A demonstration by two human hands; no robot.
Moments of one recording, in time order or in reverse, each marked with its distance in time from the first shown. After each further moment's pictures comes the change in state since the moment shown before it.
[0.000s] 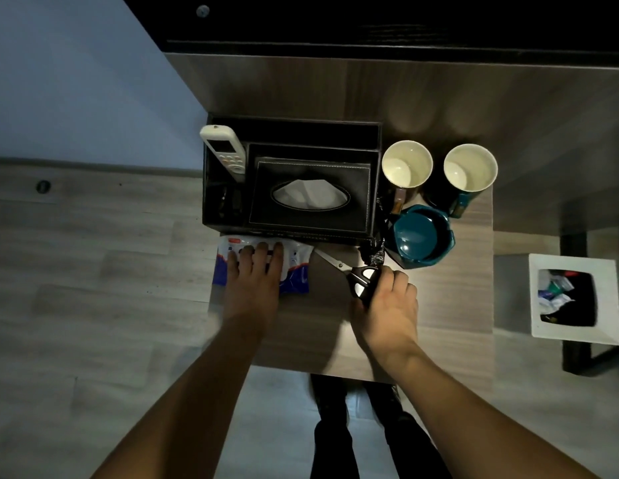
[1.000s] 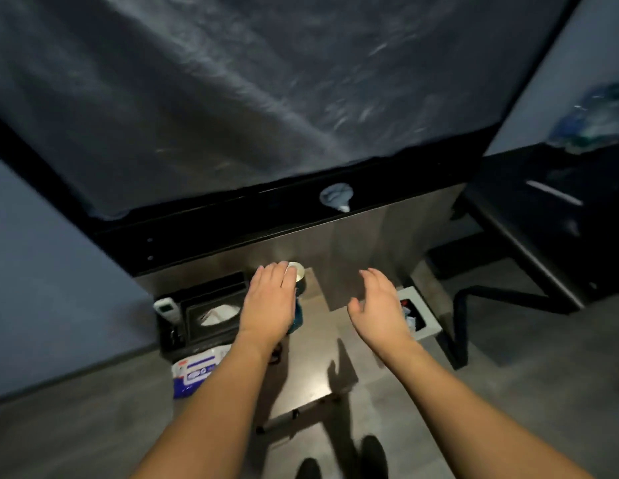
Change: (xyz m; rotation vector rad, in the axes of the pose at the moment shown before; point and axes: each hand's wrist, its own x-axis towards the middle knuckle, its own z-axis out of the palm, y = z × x) left_hand -0.142 0.134 -0.322 -0.171 0.645 0.575; right_hand -0.200 0.079 -0.341 0.359 0.389 0.101
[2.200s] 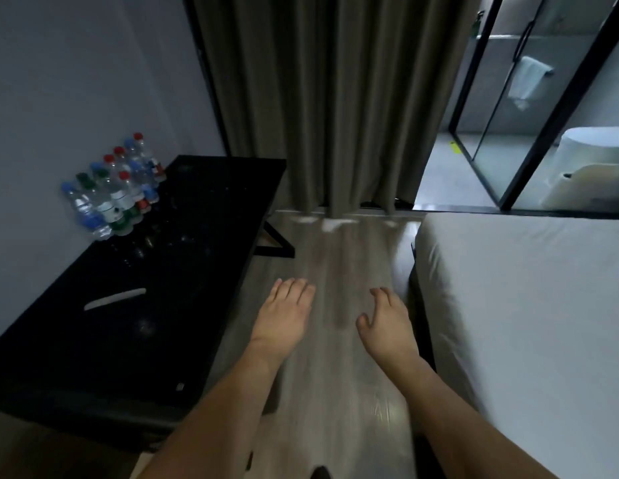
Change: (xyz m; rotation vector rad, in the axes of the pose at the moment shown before) left_hand 0.200 0.916 0.084 -0.227 0.059 1.241; right_hand -0.182 0.661 -0.453 0.012 0.689 0.956
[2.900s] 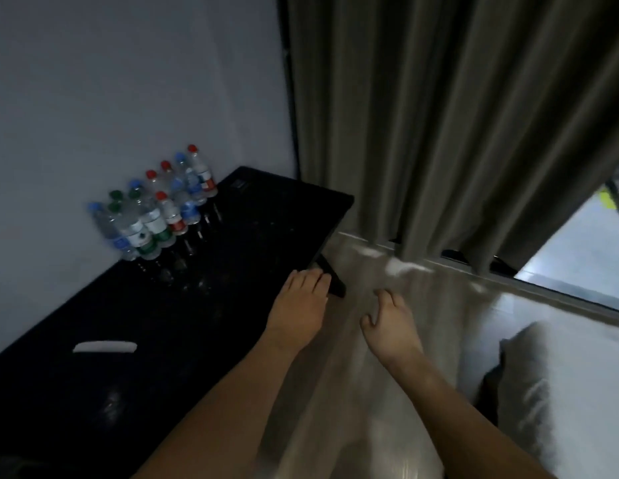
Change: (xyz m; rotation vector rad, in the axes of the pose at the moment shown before) left_hand 0.306 -0.151 0.084 0.029 -0.052 -0.330; right_hand 0.406 -0.059 0.032 -0.014 -0.249 -0.260
